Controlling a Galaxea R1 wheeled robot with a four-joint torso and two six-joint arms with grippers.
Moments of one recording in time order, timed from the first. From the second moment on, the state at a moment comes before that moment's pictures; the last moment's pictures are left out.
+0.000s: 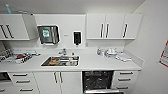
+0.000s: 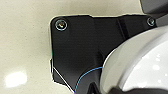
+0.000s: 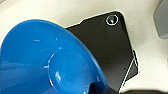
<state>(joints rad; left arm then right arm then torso) 1.52 2.98 -2.71 0.17 -0.05 -0.10 -1.58 2.83 -2.48 -0.03 0.16 0.16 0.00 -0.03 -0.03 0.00</state>
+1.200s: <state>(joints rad) 1.53 2.97 -2.71 0.17 -0.05 -0.10 -1.59 2.83 -2.48 -0.03 0.16 0.16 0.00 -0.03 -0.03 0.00</state>
